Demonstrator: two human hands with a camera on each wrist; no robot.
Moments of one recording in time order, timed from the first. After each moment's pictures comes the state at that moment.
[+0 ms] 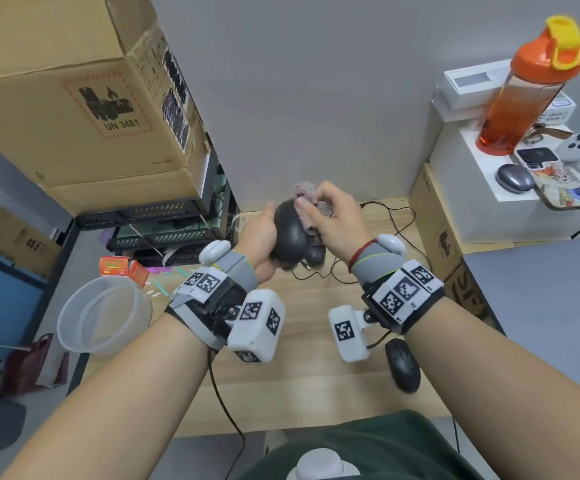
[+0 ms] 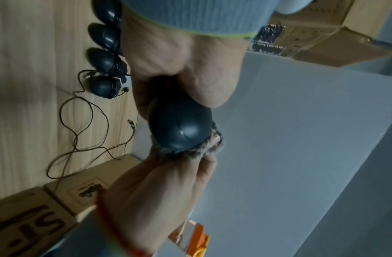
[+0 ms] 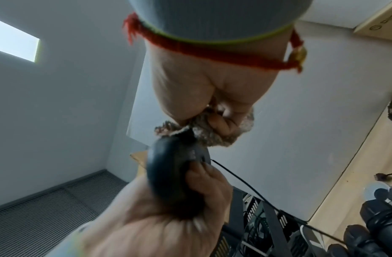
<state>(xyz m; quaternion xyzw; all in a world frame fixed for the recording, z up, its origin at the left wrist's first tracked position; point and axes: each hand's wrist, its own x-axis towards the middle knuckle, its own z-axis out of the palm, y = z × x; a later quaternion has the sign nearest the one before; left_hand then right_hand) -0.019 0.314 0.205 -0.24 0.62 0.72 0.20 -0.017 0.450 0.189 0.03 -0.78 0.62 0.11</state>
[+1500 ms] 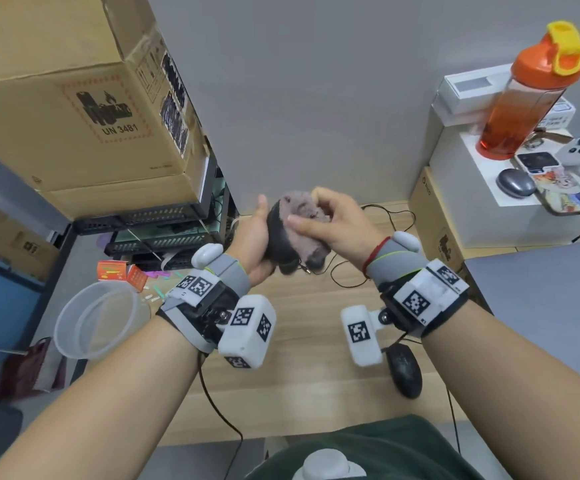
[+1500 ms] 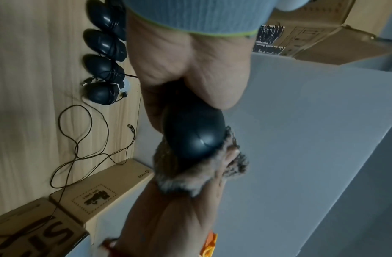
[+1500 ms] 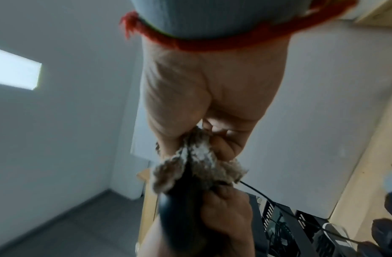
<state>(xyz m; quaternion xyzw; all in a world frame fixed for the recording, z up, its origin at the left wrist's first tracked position) -0.026 0.306 0.207 -0.19 0.57 0.76 0.23 -0.015 0.457 0.204 0.10 -0.74 0.67 -0.01</state>
